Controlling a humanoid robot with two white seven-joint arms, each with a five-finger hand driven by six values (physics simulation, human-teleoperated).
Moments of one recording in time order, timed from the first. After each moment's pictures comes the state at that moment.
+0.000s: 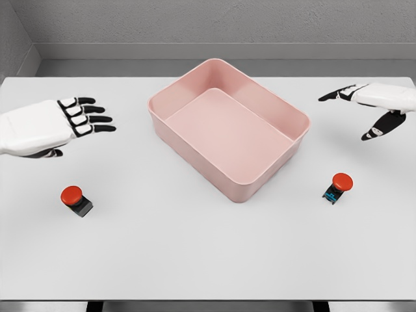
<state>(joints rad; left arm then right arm) -0.43 1.18 -0.52 -1.76 -0.54 -0.61 -0.12 -0.91 -0.97 0.94 -1.14 -0.01 -0.61 0.53</state>
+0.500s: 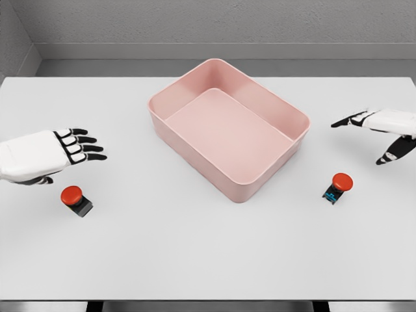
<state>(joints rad) -0.24 1.20 -0.46 -1.74 -0.56 -0.61 -0.14 -0.82 -1.05 0.97 -1.19 0.00 -0.61 0.52</state>
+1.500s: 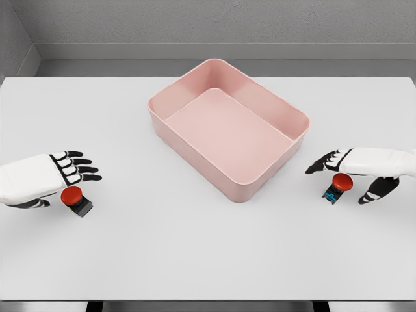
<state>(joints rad) -0.04 1.19 -0.33 -1.76 -0.58 -0.61 -0.13 -0.68 -1.16 0.96 -1.51 0.00 -0.61 0.52</state>
